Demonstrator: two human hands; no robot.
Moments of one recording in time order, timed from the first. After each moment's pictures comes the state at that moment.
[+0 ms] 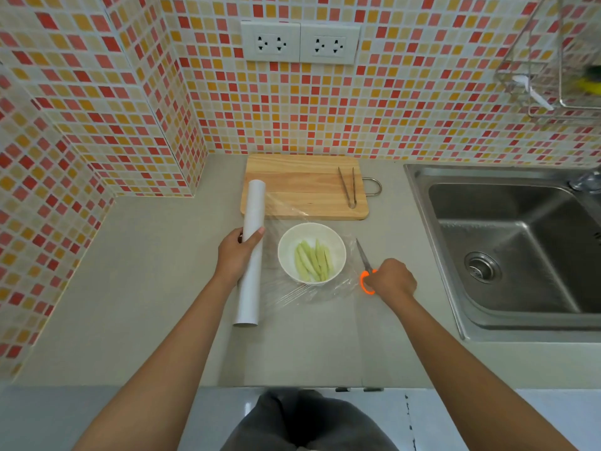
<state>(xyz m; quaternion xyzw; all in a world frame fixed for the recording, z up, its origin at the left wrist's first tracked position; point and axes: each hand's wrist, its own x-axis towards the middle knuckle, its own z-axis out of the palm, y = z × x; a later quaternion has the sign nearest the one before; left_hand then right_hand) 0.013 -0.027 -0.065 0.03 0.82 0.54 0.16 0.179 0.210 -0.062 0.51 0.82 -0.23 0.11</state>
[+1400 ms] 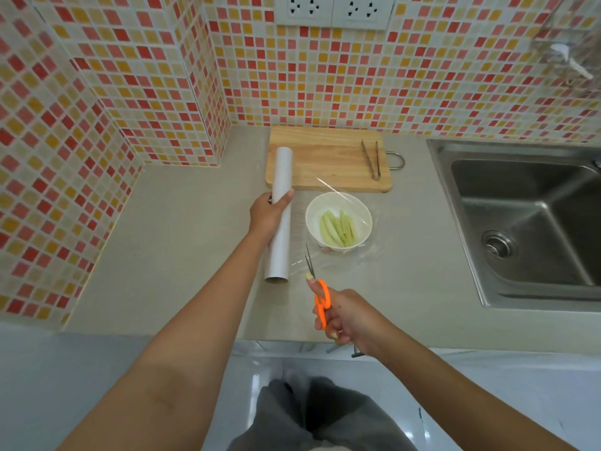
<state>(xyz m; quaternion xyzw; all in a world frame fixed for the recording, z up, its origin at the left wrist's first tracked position) 0.007 -0.028 -0.065 0.04 0.80 0.57 0.17 0.231 0.032 0.001 0.41 0.60 -0.64 0.24</state>
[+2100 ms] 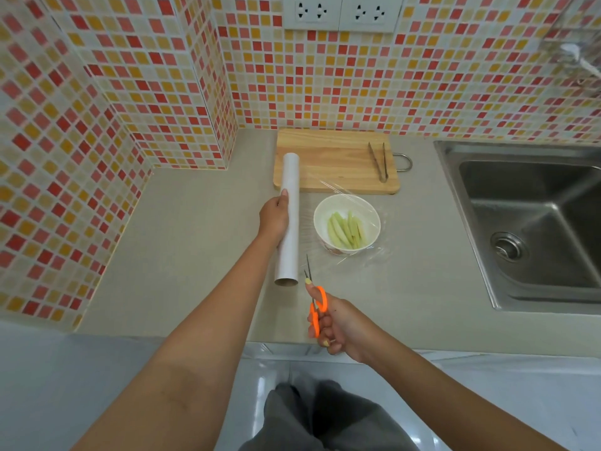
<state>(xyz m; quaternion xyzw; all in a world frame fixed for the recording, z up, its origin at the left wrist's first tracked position) 0.008 -0.028 -0.061 0.05 0.84 0.52 0.16 0.225 0.014 -0.023 0.40 0.54 -0.68 0.28</state>
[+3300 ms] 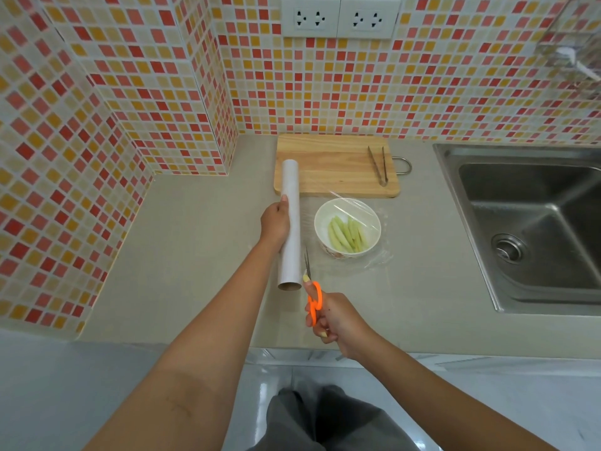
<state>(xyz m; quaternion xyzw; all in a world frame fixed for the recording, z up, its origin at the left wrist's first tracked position) 0.009 -0.027 -0.059 0.04 0.84 0.51 0.17 0.208 0.008 -0.029 0.41 0.57 -0.69 0.19</state>
